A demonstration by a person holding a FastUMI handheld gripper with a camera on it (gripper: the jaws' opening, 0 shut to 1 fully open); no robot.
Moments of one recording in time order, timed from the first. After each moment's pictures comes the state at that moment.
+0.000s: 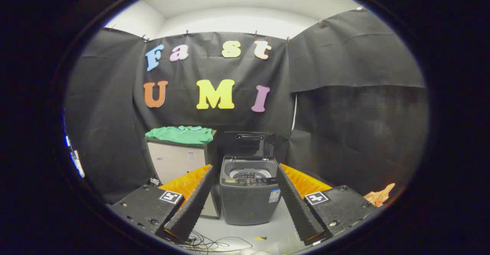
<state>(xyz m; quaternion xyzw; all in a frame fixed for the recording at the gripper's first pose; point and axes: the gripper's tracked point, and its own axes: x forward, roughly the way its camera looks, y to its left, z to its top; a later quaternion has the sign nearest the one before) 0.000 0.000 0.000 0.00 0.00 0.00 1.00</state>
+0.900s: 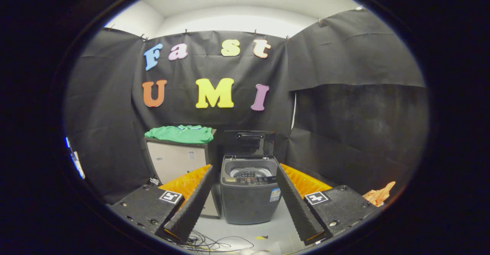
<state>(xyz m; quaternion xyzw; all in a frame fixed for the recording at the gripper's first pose) 0.001 0.009 -0.001 0.00 0.00 -0.01 1.00</state>
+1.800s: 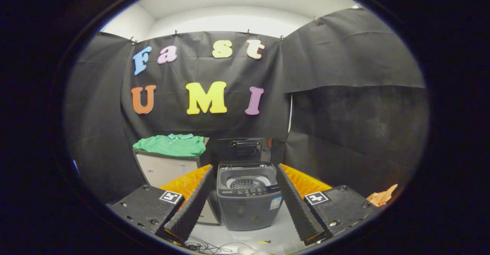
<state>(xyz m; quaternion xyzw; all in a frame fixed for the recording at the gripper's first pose) 0.088 0.008 0.050 0.02 0.00 -0.03 1.00</state>
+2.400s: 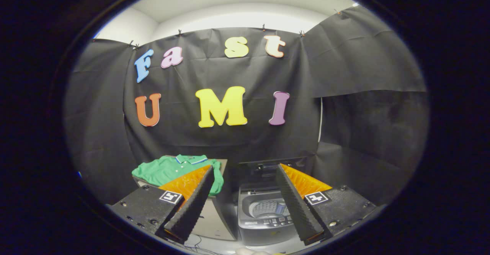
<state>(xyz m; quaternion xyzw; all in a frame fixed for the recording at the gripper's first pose) 0.291 0.098 0.141 0.03 -0.01 0.05 1.00</state>
